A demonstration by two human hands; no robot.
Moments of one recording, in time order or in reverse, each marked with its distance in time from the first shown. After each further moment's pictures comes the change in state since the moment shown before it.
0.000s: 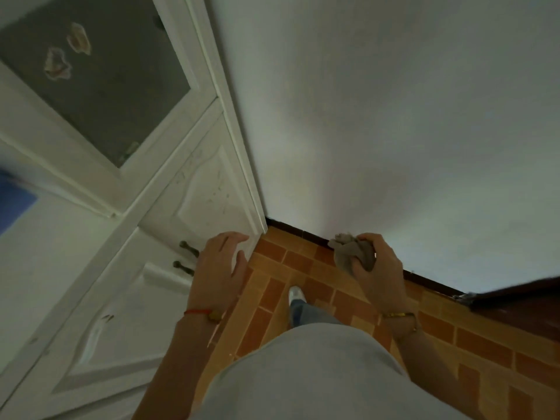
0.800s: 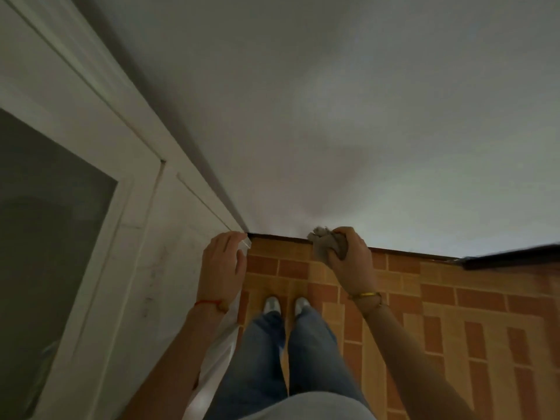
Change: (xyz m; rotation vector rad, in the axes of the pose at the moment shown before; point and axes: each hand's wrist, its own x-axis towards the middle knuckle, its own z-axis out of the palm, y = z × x) left_hand 0.263 -0.123 0.078 0.017 -0.205 0.194; right_hand 0.188 0.029 0.154 -0.064 0.082 0.260
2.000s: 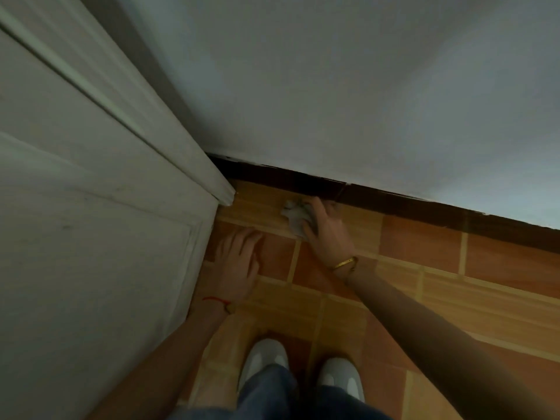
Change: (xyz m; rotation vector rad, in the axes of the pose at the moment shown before) left_hand -0.008 -0.456 0.641 0.094 -0.183 -0.011; right_hand 0.145 0.506 0.559 -0.253 -0.264 -0.281
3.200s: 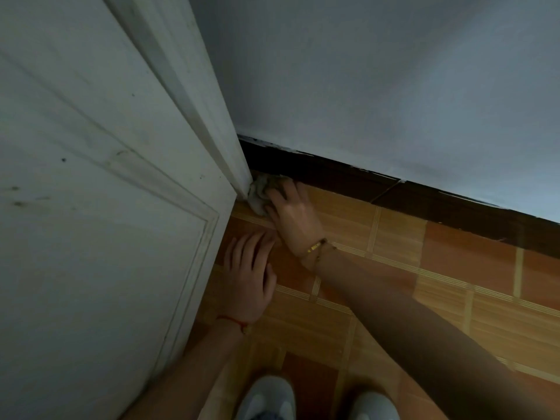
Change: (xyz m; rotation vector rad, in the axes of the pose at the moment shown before) left_hand -0.009 -0.031 0.056 0.017 0.320 0.006; right_hand 0.061 -0.050 0.098 -0.197 0.086 -0.281
